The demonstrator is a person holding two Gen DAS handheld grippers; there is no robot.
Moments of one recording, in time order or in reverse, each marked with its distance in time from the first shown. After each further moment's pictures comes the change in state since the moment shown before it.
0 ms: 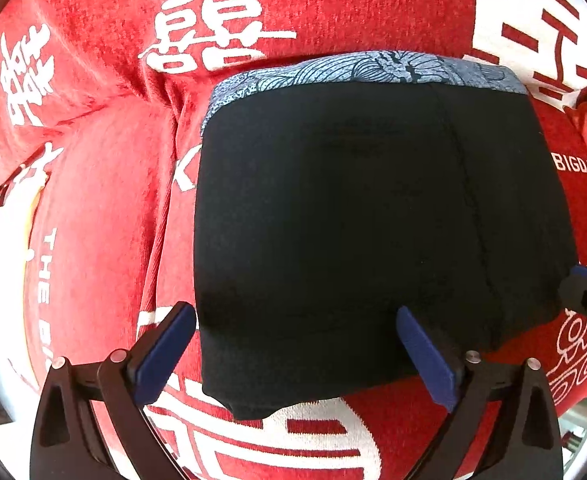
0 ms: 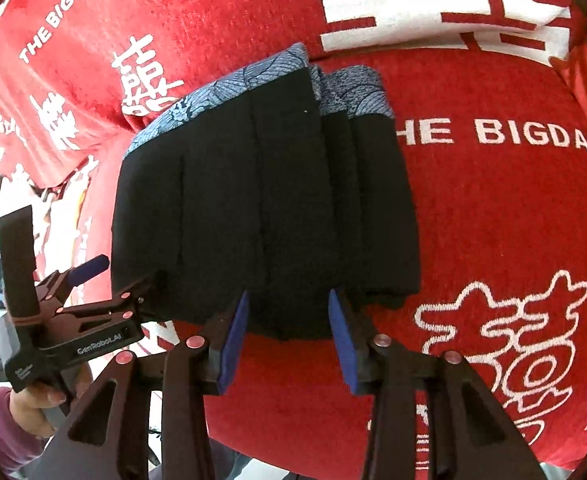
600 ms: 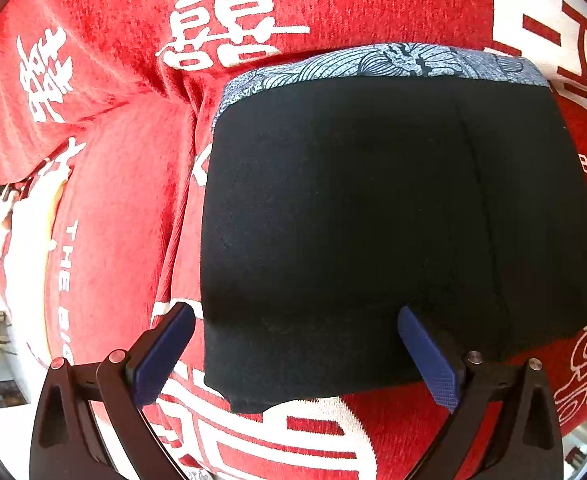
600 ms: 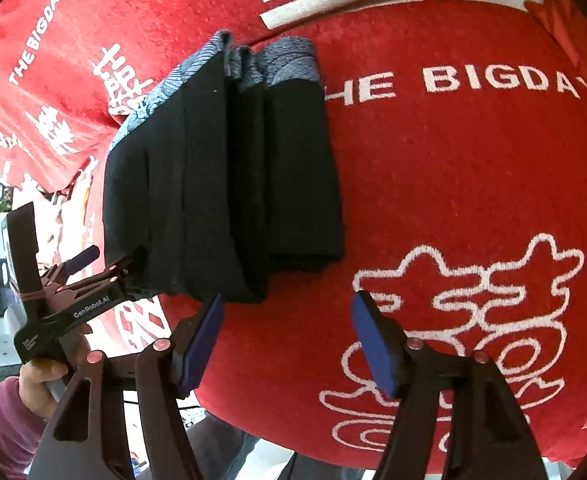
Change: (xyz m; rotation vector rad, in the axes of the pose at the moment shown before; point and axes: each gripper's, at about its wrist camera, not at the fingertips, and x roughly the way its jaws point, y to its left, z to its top) left arm -0.002 -0.013 0.002 -0.028 0.025 0.111; right arm -0.006 -0.061 -0.009 0.076 0.091 0.078
